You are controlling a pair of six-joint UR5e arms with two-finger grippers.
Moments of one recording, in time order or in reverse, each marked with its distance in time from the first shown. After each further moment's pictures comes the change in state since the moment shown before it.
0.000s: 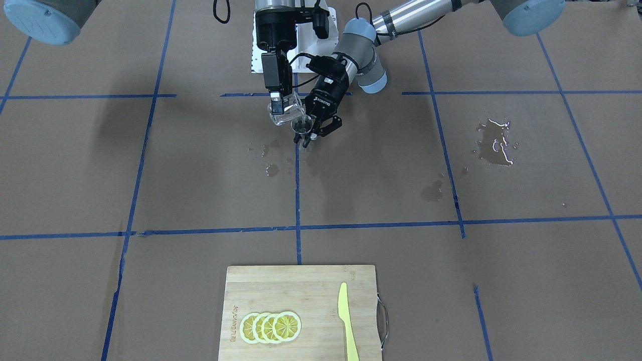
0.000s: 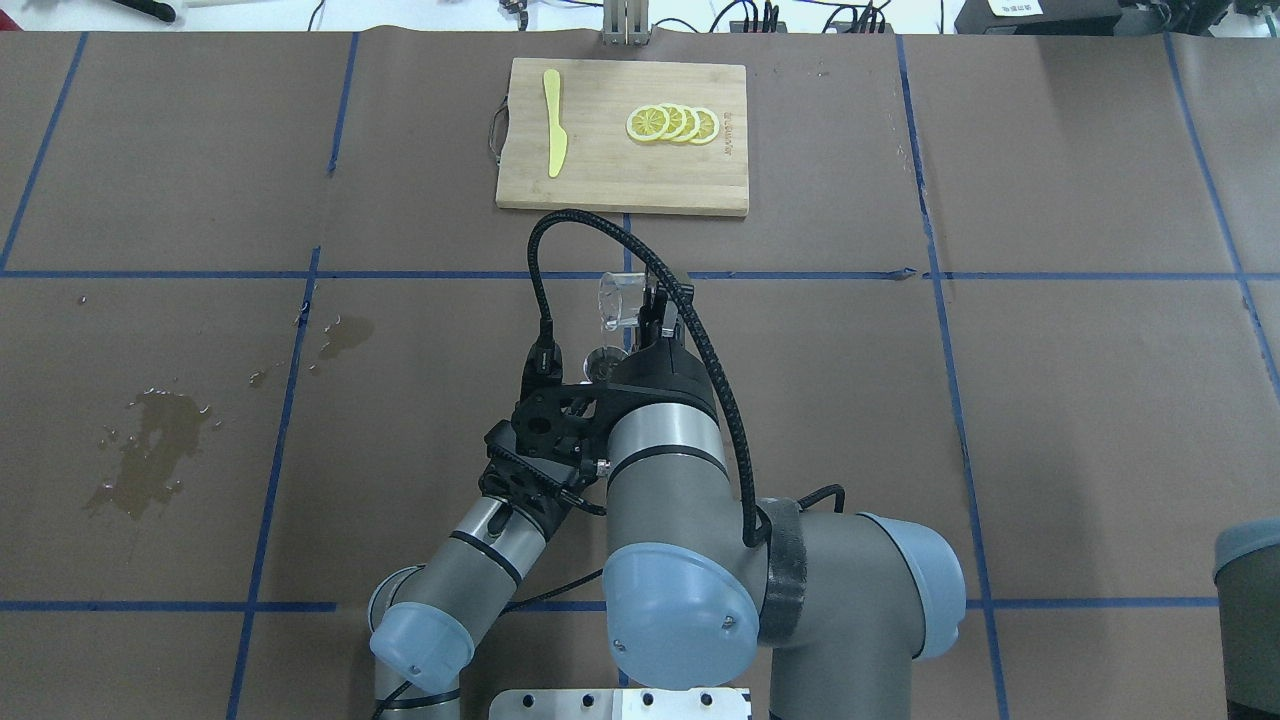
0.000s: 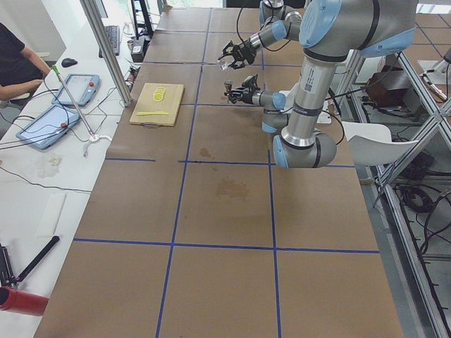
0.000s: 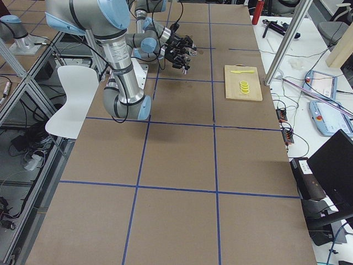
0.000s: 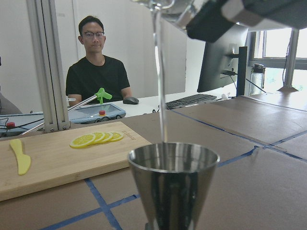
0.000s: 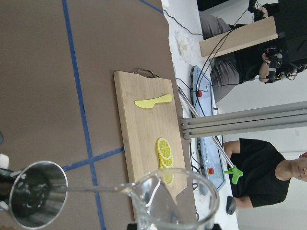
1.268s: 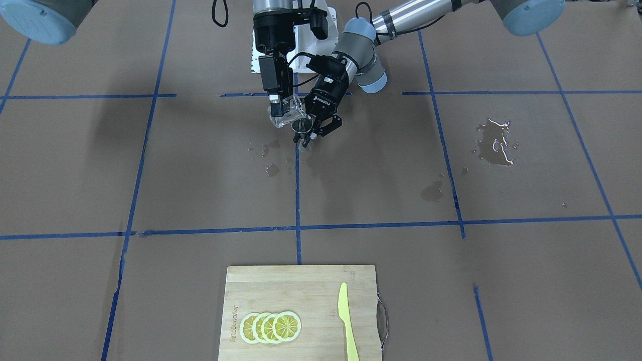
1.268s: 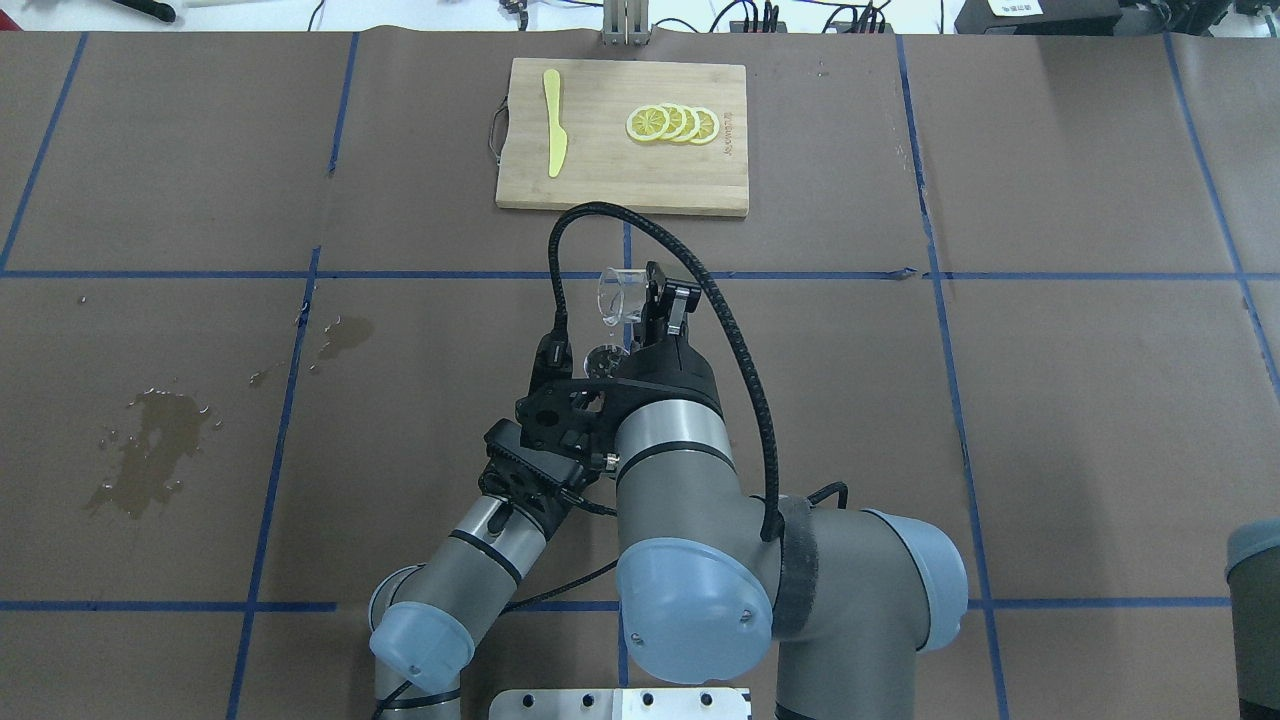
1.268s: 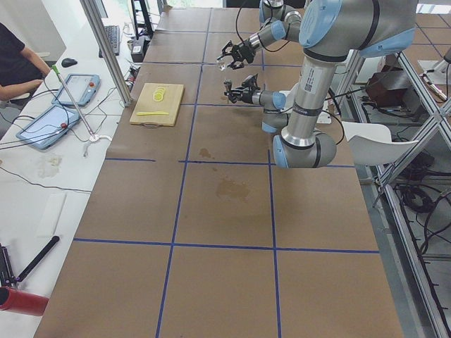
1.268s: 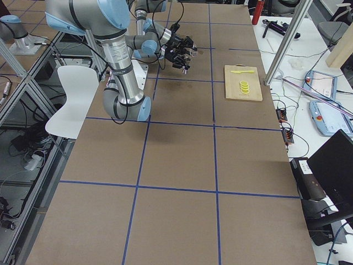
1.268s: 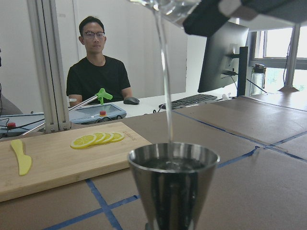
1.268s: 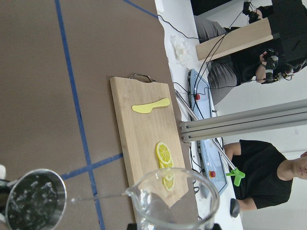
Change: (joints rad) left arm -0.001 0.000 -0.009 0.002 0.000 0.000; right arm 0.006 -0.029 -0.008 0.103 0.005 0.083
